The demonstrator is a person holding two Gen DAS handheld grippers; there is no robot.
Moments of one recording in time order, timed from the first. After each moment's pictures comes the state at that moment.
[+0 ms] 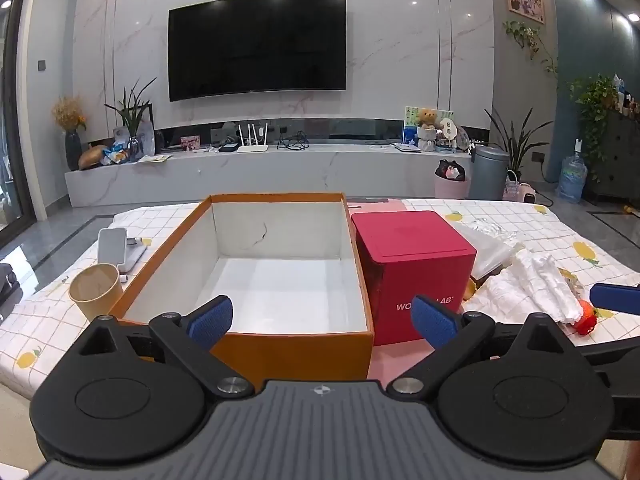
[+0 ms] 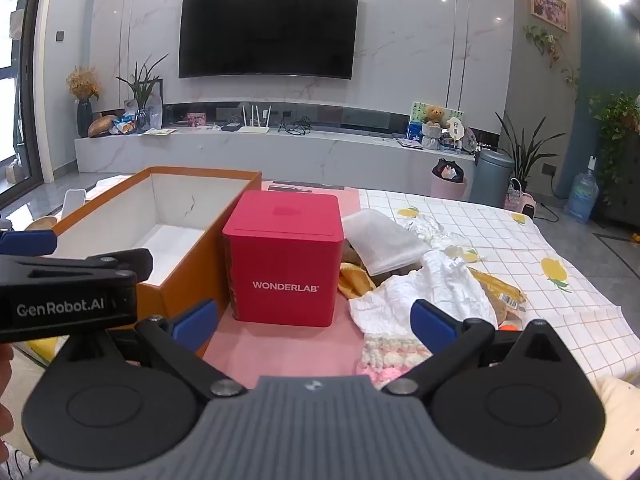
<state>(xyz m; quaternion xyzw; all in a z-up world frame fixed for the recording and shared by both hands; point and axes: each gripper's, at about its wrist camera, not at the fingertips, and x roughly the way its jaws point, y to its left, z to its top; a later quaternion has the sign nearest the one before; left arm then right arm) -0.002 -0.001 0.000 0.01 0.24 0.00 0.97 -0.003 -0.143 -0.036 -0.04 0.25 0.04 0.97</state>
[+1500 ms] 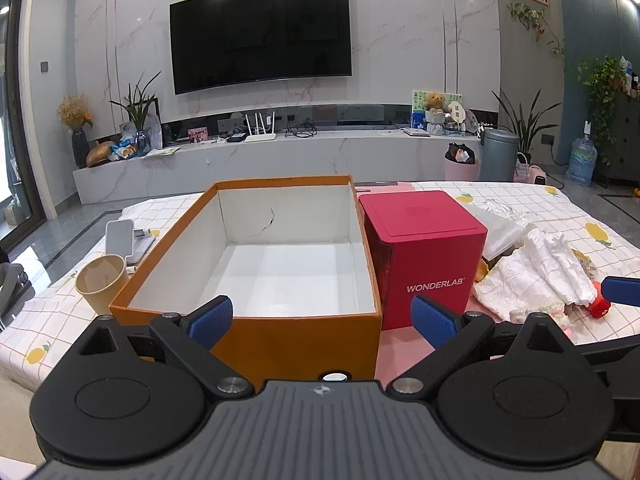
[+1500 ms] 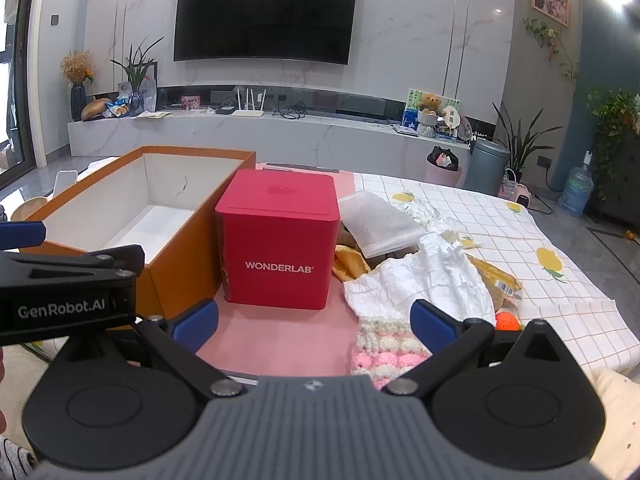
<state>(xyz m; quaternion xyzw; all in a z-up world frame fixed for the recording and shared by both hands) -0.001 -0.007 -0.009 0.03 0.26 0.01 0.97 0.006 -0.143 -0.045 -0.05 0.27 0.03 0.96</state>
